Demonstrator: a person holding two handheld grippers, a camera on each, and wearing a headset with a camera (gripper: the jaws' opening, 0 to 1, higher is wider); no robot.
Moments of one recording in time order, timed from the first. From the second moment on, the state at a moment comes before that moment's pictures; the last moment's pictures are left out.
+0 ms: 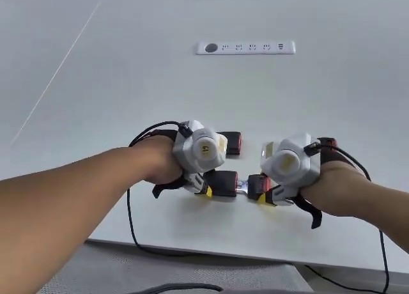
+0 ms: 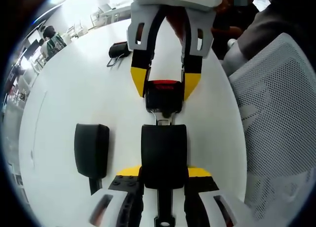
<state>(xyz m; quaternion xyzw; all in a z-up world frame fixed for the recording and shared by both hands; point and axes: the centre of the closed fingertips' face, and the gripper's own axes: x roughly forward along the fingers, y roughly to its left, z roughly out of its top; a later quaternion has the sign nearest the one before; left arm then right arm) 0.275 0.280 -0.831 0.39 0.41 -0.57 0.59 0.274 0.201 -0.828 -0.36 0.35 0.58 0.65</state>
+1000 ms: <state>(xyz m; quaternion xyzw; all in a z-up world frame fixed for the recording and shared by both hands) 0.277 0.283 -0.828 0.37 0.40 -0.59 0.60 0.276 0.210 -0.829 -0.36 0.34 0.59 0.64</state>
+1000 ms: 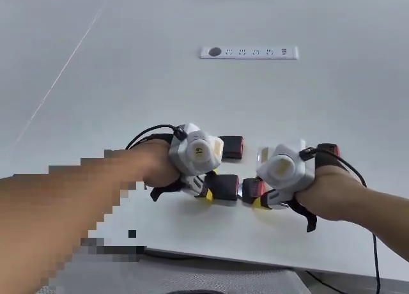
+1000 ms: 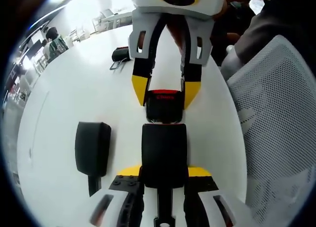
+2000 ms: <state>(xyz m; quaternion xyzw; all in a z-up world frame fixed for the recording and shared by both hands) 0.275 0.283 -0.829 0.39 0.41 -0.57 0.59 0.276 0.213 -0.827 -0.36 0.34 0.59 0.64</state>
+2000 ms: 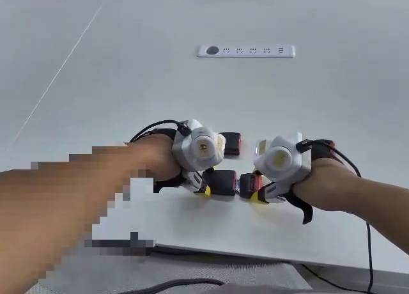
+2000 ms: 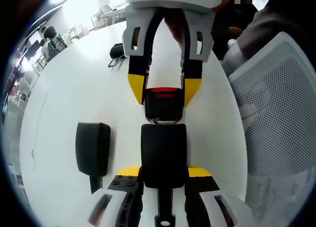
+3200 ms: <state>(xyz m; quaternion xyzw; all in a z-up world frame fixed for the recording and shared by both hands) 0.338 0.281 -0.778 0.37 0.37 -0.53 0.67 0.312 0.189 -0.782 -0.34 0.30 0.58 0.68</state>
